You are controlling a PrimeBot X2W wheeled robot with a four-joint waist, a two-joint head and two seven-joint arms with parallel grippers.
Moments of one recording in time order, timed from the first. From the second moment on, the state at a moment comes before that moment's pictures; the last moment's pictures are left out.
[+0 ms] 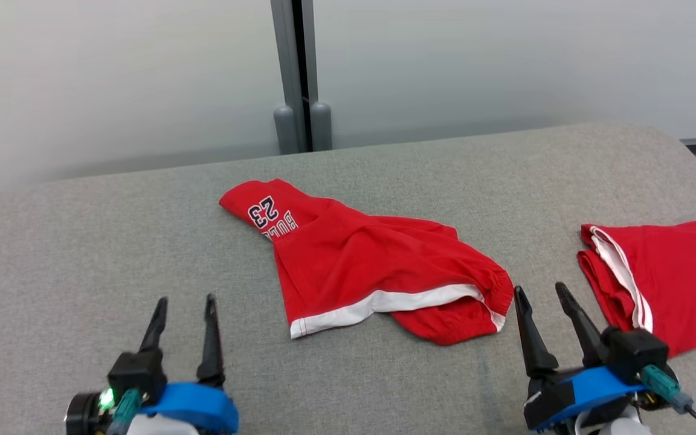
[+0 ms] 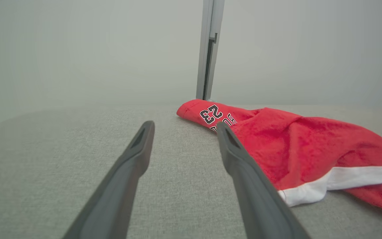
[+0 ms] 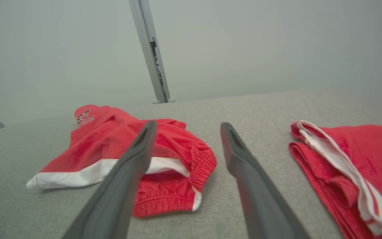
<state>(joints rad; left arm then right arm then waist) -0.11 0.14 -0.26 0.35 -0.28 0.10 -0.26 -0.13 -0.05 0.07 0.33 0.21 0.13 -0.26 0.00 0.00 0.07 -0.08</state>
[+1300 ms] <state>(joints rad) -0.09 0.05 -0.31 0.48 -0.34 -0.12 -0.26 -0.12 -0.05 0.03 0.34 0.15 0.13 -0.26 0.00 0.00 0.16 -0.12</state>
